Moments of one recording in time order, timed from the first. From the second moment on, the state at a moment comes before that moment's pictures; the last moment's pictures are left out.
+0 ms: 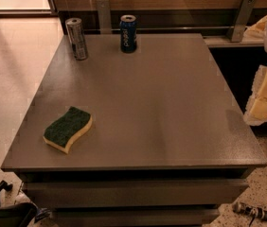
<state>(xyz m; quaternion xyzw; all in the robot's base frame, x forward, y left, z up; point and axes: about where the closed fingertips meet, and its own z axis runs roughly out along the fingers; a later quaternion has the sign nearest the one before) 0.438 -0.214 0.986 -0.60 0.78 -0.05 0.17</state>
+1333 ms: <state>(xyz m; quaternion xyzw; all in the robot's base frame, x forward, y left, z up) 0.523 -0.241 0.966 -0.46 0.82 0.01 0.33</state>
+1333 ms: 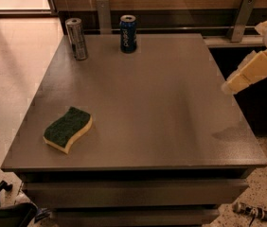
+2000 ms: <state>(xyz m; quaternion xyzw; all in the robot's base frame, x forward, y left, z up) 0.625 -0.206 0.981 -0.38 0.76 0.09 0.51</state>
